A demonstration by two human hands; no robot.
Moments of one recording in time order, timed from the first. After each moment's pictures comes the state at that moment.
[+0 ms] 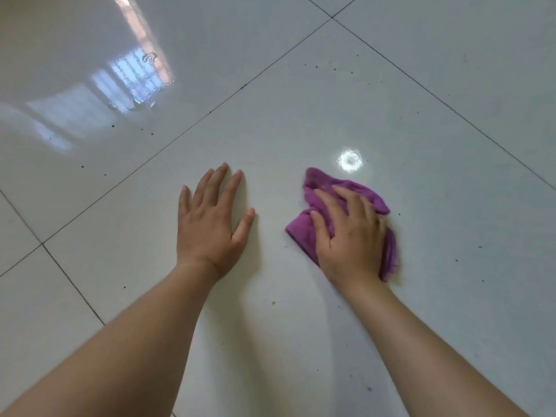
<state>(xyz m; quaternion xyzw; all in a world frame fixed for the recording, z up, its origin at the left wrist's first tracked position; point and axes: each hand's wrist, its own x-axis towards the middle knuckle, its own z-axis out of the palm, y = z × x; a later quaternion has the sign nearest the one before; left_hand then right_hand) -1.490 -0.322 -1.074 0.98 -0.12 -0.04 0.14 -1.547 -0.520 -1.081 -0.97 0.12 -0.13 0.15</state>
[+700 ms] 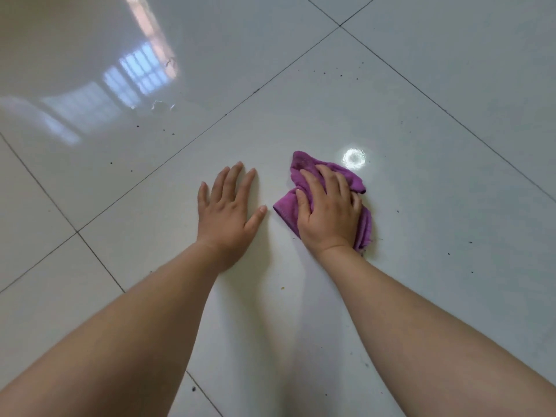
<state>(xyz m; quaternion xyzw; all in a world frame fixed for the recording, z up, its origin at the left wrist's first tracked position) -1.486 -0.318 -1.070 0.98 -0.14 -0.11 0.12 -1.512 -0.489 -1.081 -0.97 0.13 -0.12 0.15</state>
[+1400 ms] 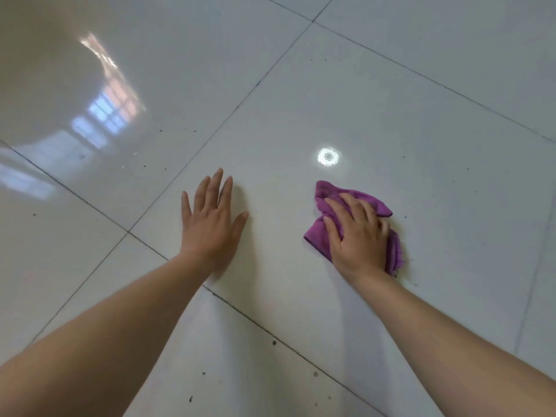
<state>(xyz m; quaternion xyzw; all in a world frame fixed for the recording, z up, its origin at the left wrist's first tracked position) -1.510 -0.208 -1.053 0.97 -0.21 -0.10 0.07 -1.624 -0.425 -1.075 -0.96 0.22 -0.09 0.12</state>
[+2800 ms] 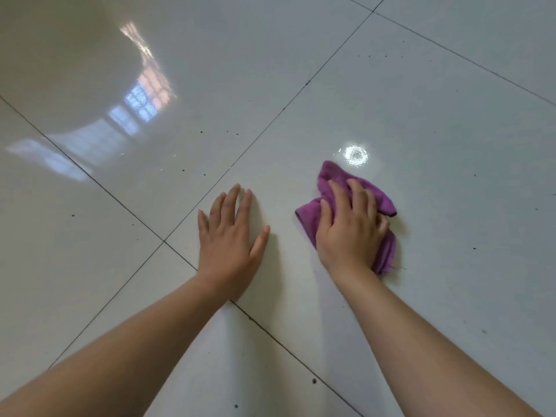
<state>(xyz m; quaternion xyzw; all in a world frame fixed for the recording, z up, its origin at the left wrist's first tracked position) -1.500 -0.183 -1.062 0.97 -0.16 -0.11 0.14 -1.540 -0.358 -1.080 -0.94 0.29 -0.11 0.14</state>
